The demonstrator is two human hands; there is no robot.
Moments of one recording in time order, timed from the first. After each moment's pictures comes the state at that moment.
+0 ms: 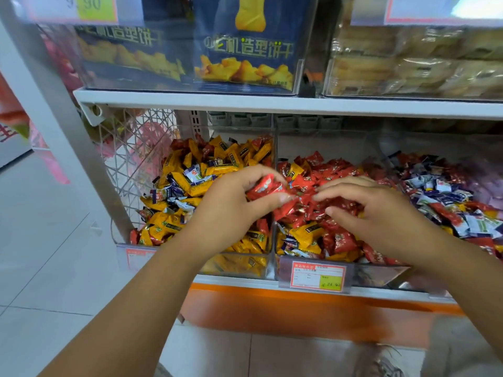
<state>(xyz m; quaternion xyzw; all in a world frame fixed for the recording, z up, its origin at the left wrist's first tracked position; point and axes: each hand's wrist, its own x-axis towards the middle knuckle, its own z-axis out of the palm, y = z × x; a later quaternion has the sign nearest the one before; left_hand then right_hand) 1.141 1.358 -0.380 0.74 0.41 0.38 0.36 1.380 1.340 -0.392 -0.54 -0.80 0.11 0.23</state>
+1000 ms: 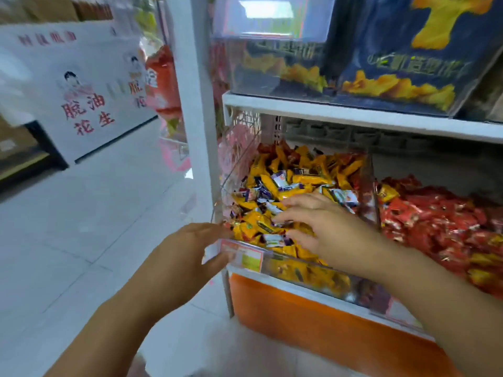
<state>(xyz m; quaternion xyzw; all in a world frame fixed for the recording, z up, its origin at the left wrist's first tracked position) 0.965 1.301 -0.426 0.73 0.65 0.18 0.10 1.210 1.377 -0.402 -0.40 -0.90 0.12 0.13</state>
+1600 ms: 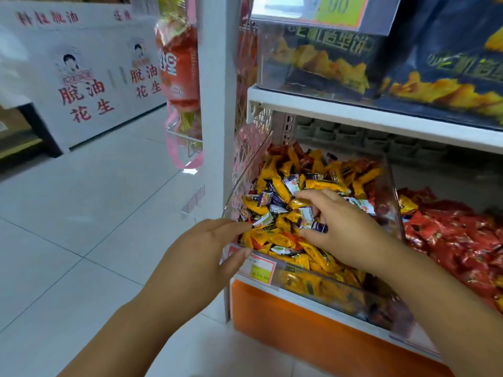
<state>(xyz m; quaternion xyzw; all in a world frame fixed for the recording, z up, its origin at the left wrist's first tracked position) 0.973 1.313 -0.427 0.74 0.63 0.22 0.08 1.200 1.406 -0.411 -0.48 -0.86 0.12 0.13</state>
